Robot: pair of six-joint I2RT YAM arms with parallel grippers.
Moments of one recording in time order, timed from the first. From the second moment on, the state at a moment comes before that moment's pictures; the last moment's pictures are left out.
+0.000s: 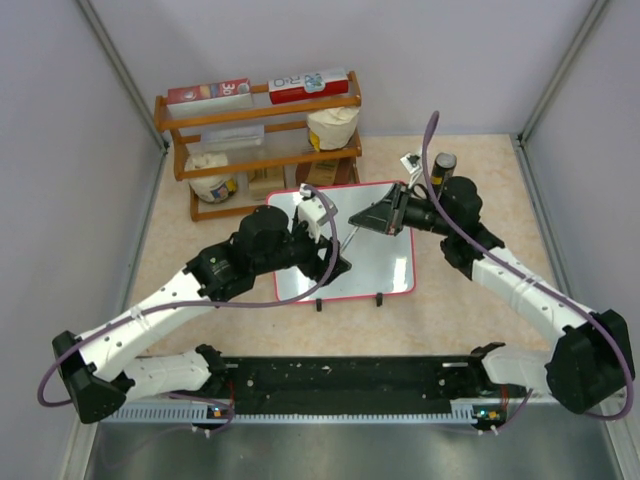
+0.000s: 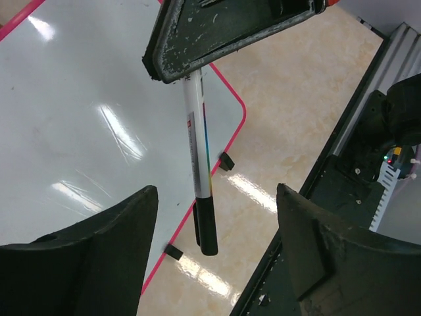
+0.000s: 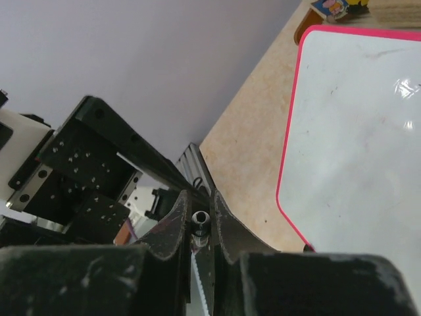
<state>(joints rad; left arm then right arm) -0.88 1.08 1.07 -0.39 0.16 -0.15 0.47 1.19 0.84 0.34 -0.73 0.88</state>
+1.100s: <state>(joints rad) -0.73 1.27 1.06 -0.15 0.53 -0.28 0.46 1.14 0.98 -0.04 -0.69 0.57</state>
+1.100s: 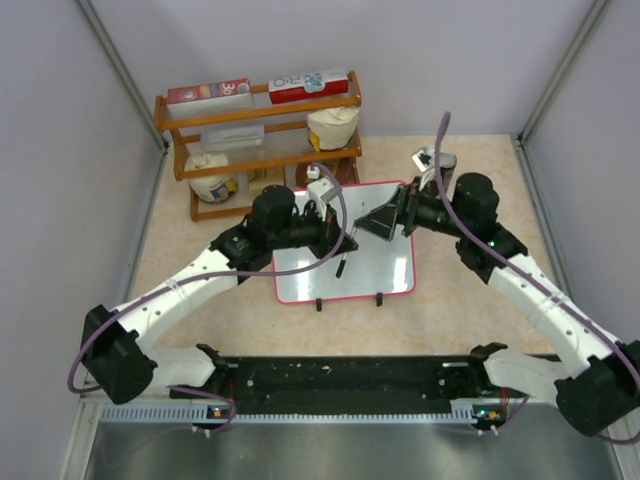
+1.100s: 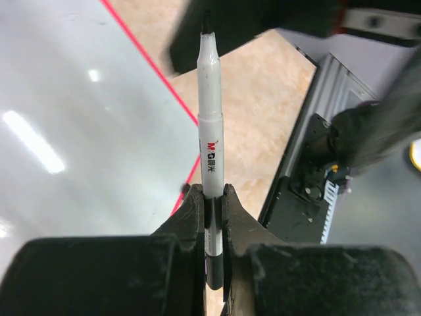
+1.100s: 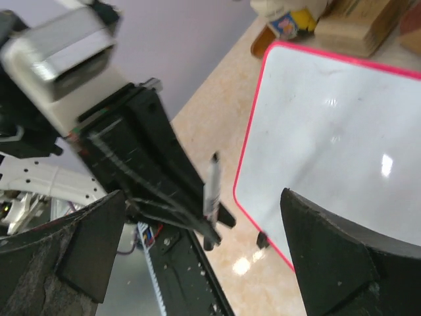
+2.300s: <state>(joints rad) -0.59 1.00 0.70 0.93 0.38 -0.86 0.67 1.43 0.81 1.28 -0.68 1.31</state>
